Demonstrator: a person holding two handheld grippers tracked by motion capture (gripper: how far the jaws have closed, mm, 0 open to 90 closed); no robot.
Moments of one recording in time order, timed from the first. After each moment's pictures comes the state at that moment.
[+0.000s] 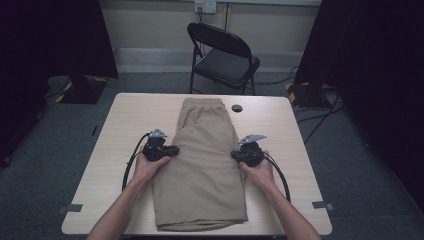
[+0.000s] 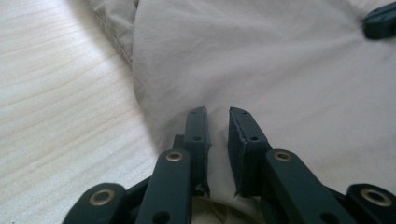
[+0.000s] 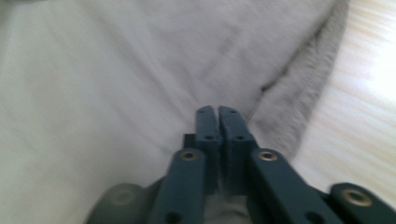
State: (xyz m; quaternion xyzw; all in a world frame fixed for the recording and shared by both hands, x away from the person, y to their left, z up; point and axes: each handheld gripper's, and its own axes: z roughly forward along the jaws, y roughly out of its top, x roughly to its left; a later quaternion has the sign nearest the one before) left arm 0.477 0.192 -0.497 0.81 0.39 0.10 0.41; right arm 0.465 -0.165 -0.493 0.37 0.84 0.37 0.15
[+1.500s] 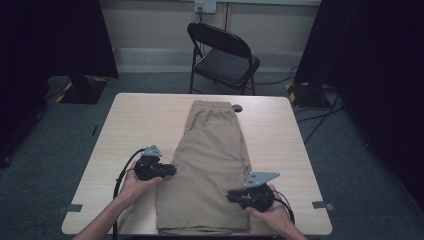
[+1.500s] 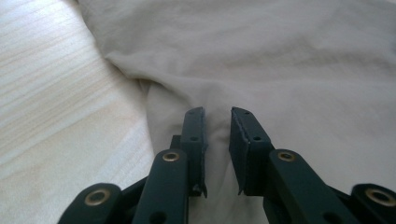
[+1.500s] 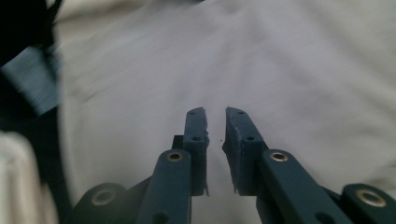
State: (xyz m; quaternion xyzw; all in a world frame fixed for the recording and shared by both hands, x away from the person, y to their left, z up) left arm 0.412 0.203 -0.484 0.84 0.34 0.05 0.41; right arm 0.318 -0.165 -0.461 0.24 0.87 0.43 0.03
